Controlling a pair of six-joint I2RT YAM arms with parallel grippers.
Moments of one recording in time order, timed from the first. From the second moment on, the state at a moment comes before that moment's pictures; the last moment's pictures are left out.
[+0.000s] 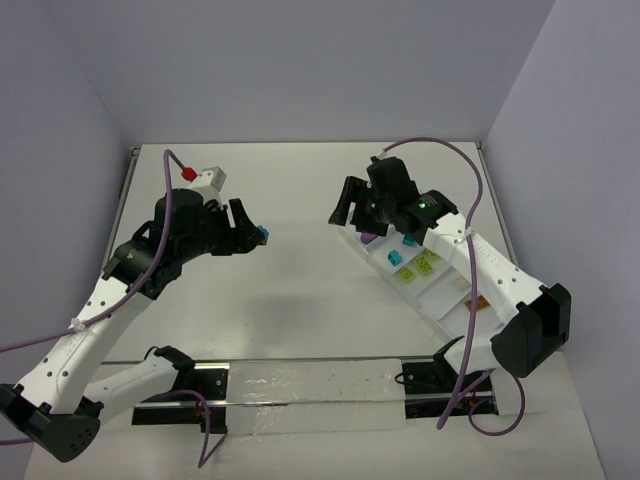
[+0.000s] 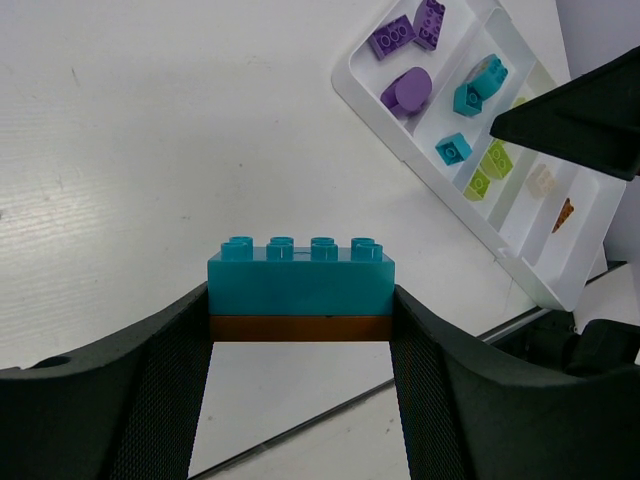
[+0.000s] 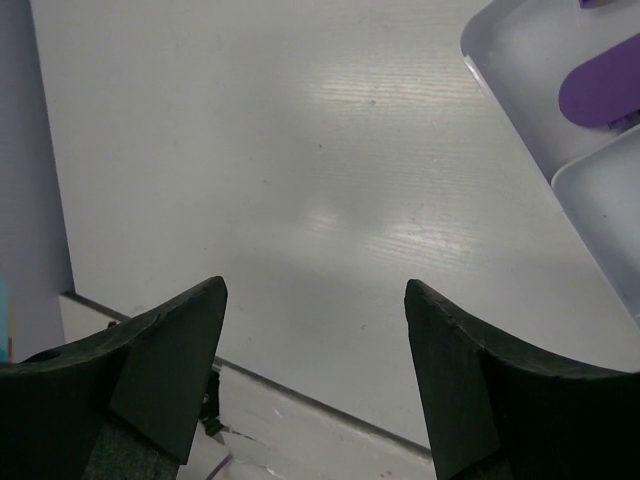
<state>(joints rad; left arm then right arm) -0.55 0.97 1.12 -0.70 0.04 -0.52 0.56 1.37 1.29 -0.66 -0.06 0.73</state>
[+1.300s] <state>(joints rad) -0.58 0.97 1.00 -0.53 0.09 -0.32 0.56 1.56 1.55 -0.64 -0.56 0.77</state>
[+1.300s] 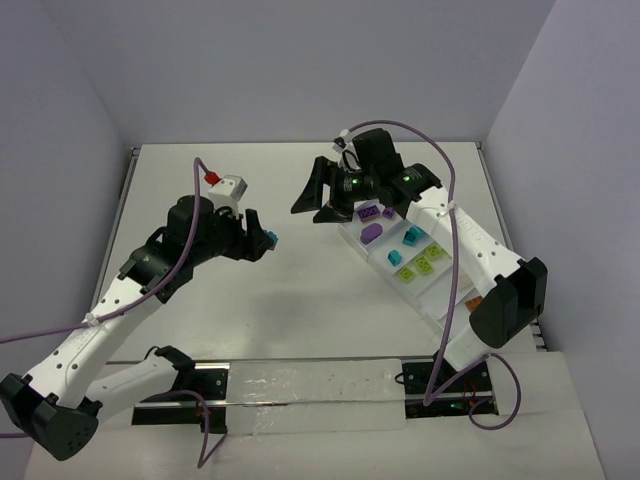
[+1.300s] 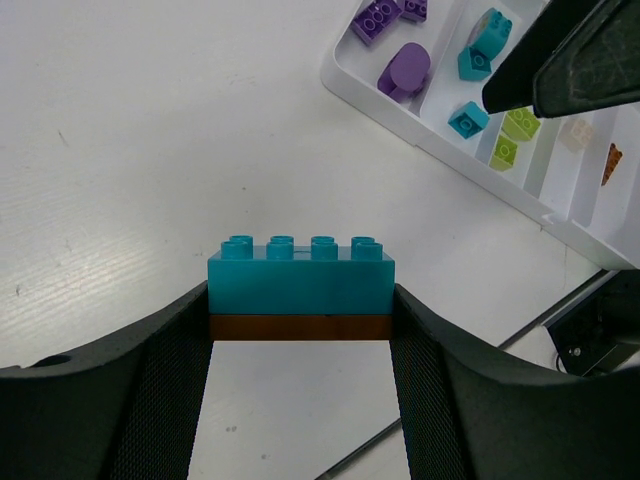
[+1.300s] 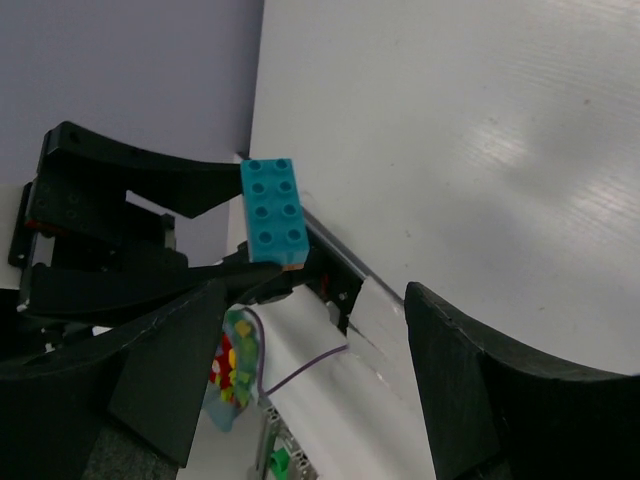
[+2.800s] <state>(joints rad) -0.66 1.04 1.02 -0.49 0.03 -0.26 0.62 1.82 1.61 -0.49 -0.94 0.75</state>
